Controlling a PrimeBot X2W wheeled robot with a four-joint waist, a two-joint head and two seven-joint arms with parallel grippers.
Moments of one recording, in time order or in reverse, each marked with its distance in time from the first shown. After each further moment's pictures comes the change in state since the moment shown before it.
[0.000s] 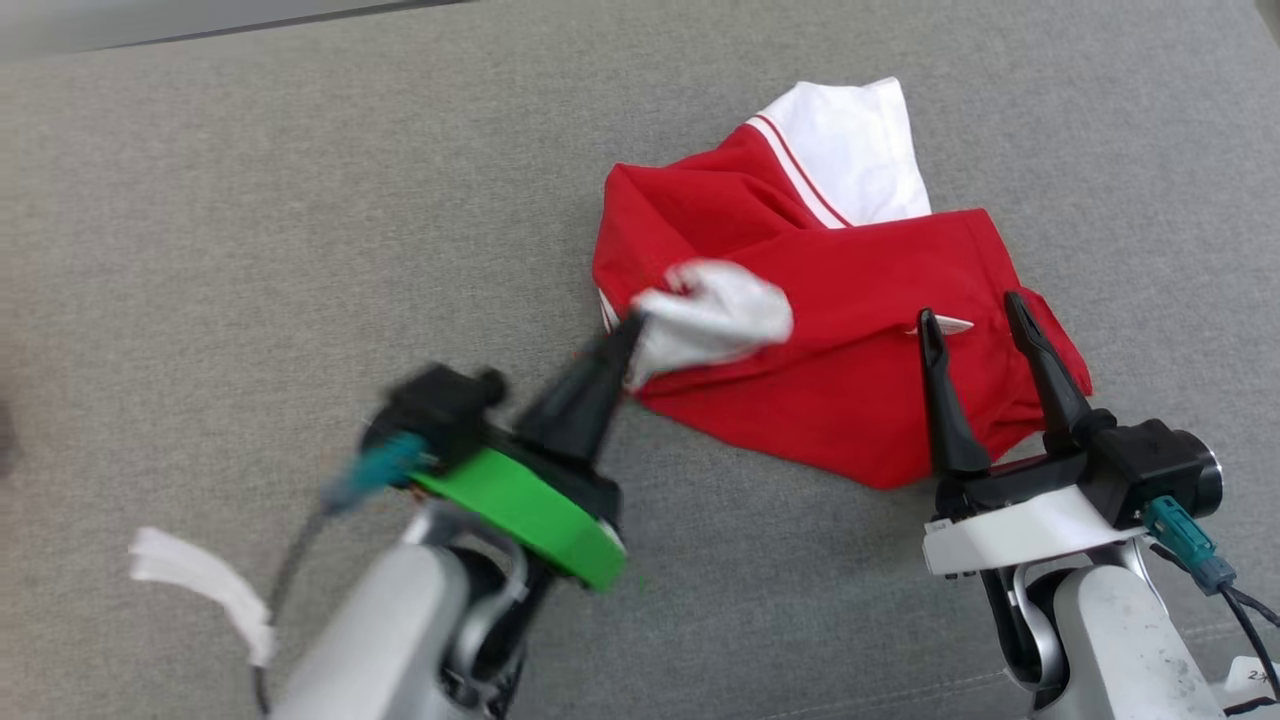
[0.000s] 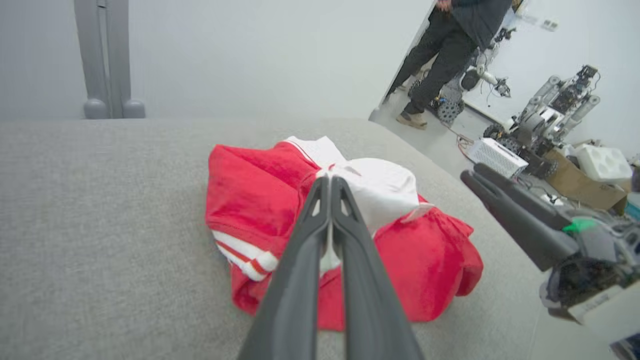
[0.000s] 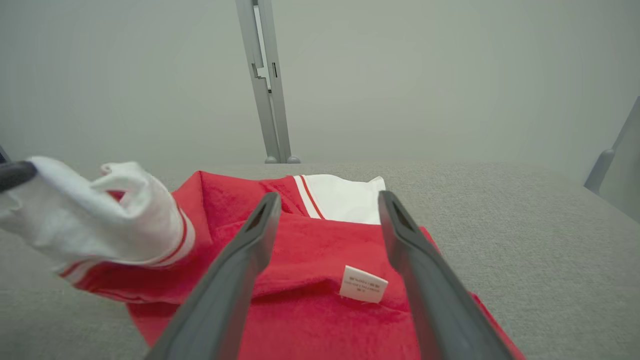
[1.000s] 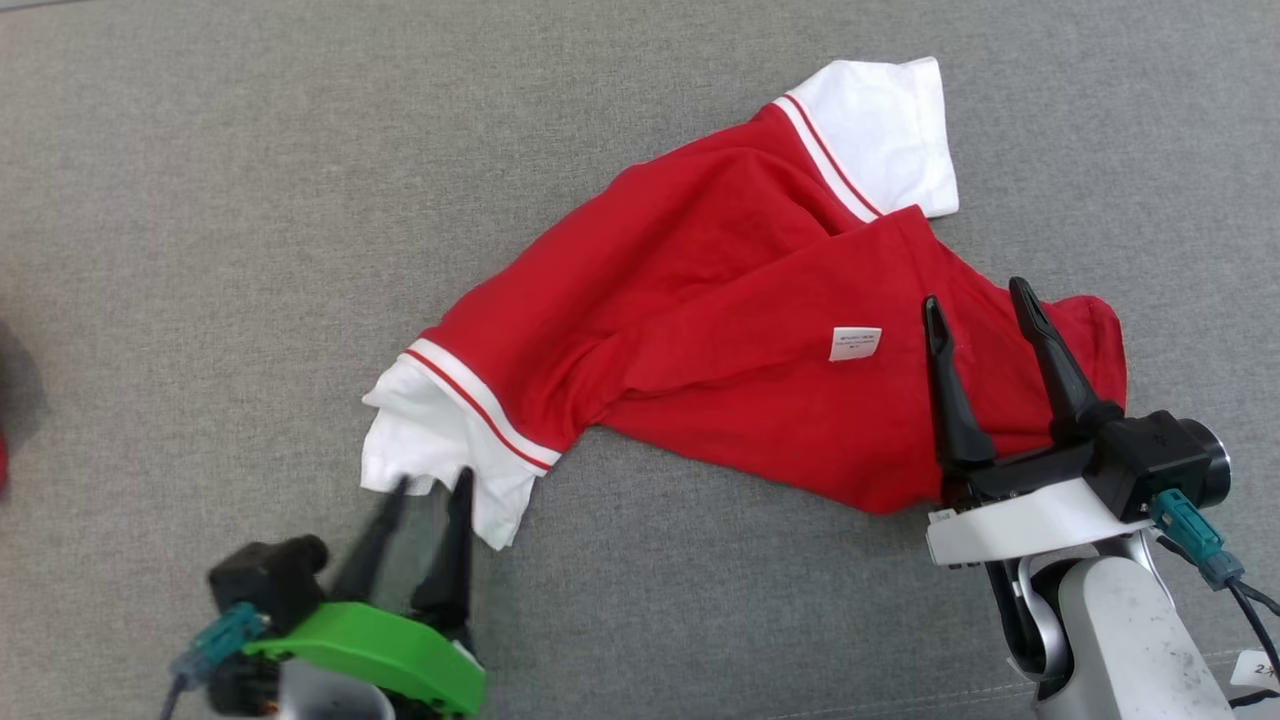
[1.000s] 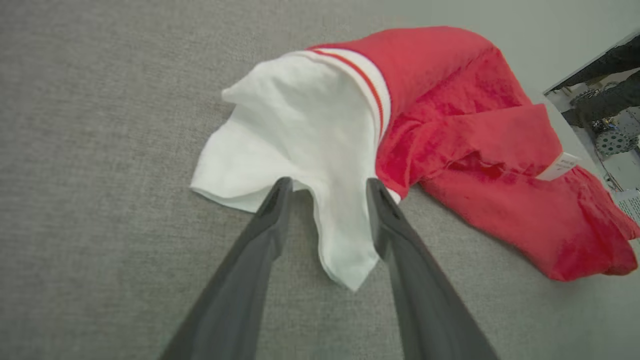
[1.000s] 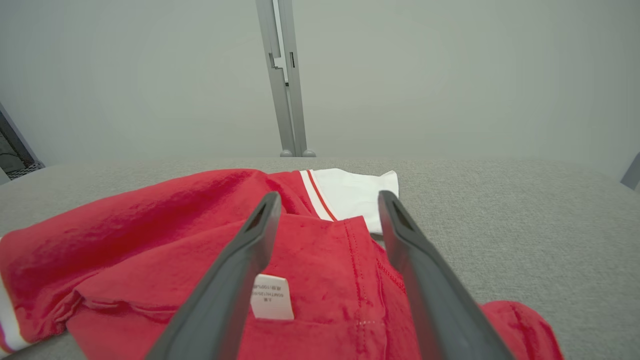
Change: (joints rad) left arm 0.363 0.103 0.175 -0.150 -0.137 0.266 0.033; right arm -0.011 0.001 -0.005 -0.013 -0.009 0.000 0.000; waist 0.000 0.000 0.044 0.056
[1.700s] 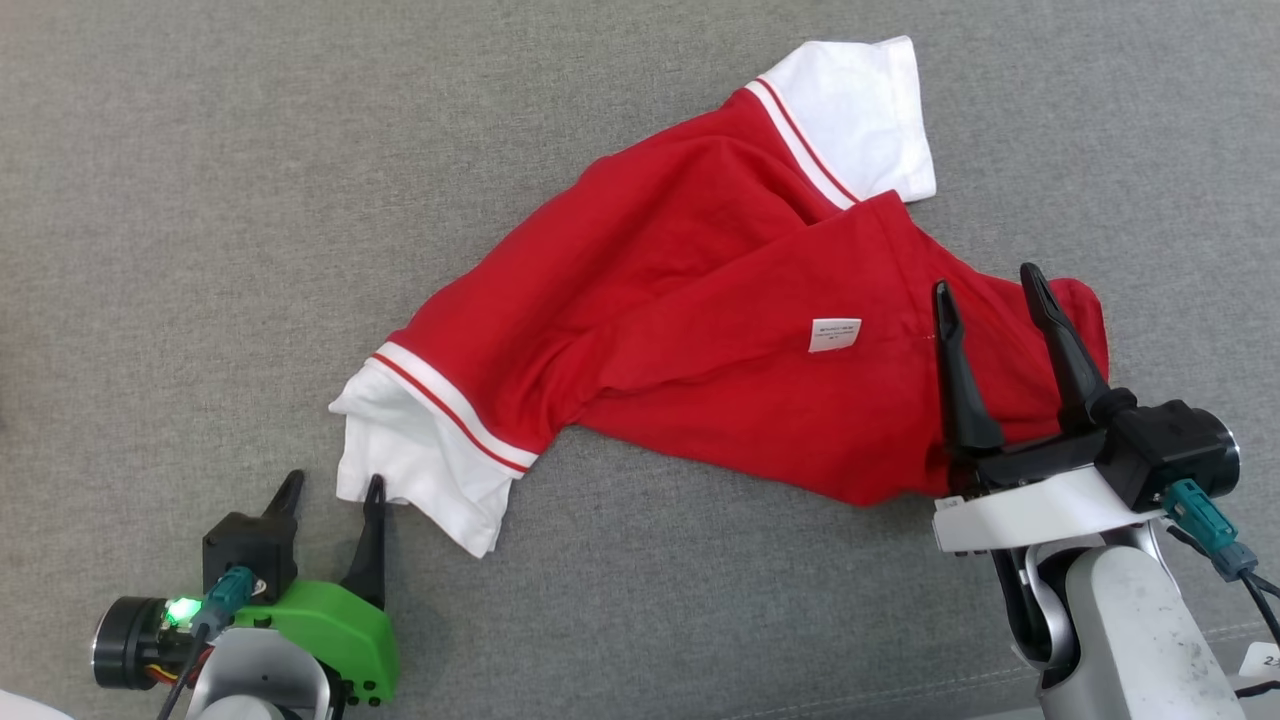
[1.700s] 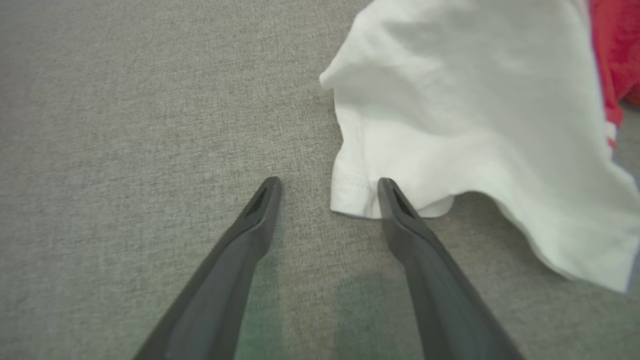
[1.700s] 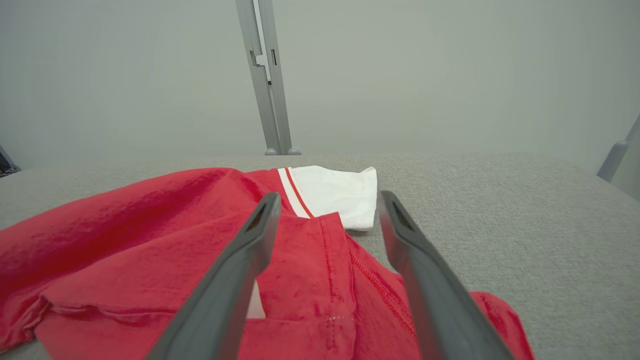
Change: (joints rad) left arm -0.098 0.183 -0.027 0.163 0.261 0.076 0.048; right arm -0.015 0.000 -0.010 -0.005 0.012 0.000 0.000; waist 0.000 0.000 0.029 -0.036
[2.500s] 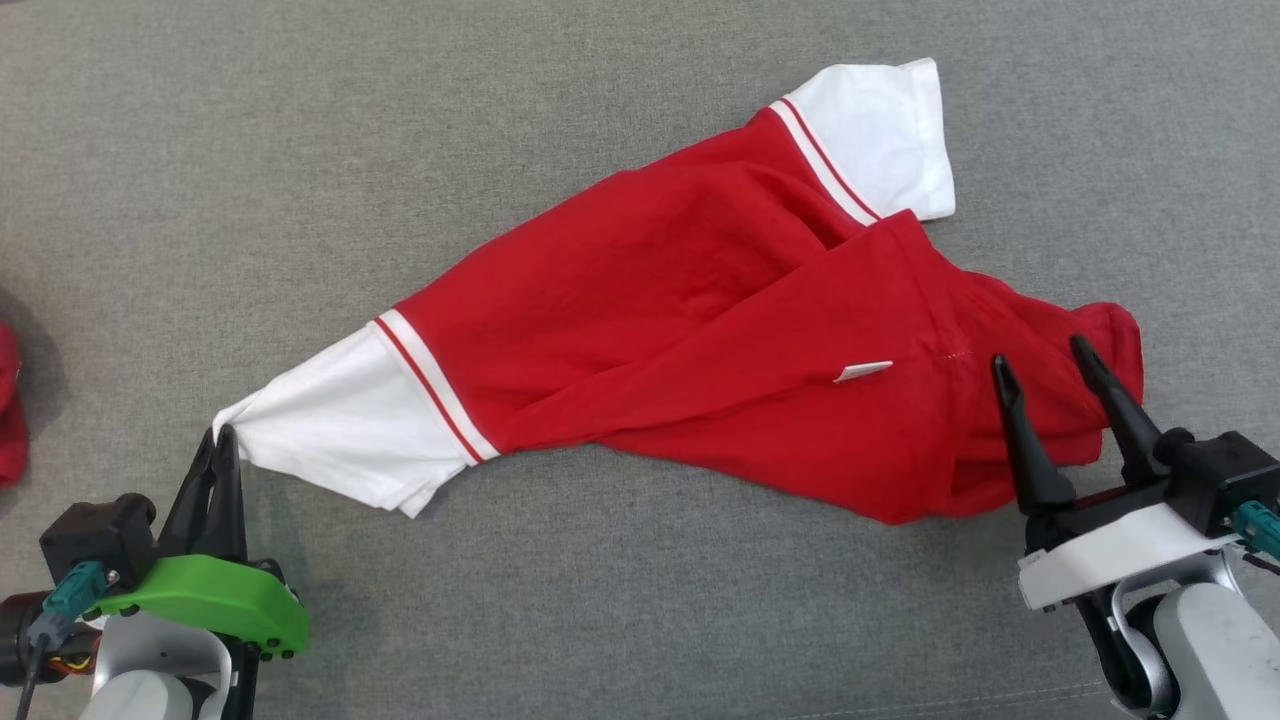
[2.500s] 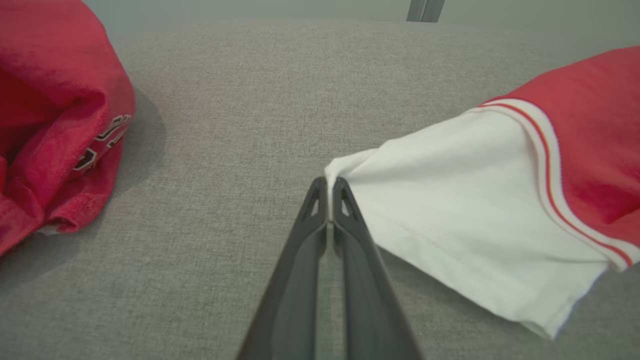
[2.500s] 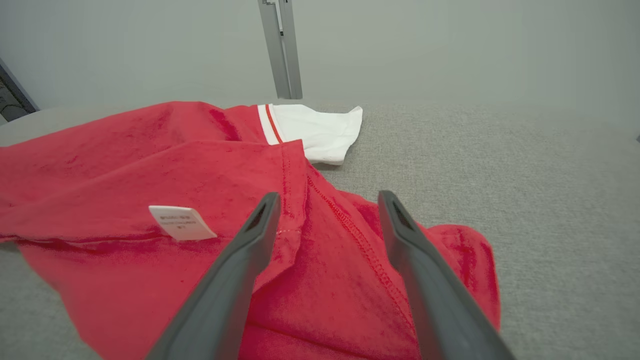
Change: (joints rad) left arm -0.016 0.012 0.151 0.041 -0.138 -0.044 -0.161; right arm 0.064 -0.249 0.066 0.074 0.207 0.000 0.000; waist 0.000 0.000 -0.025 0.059
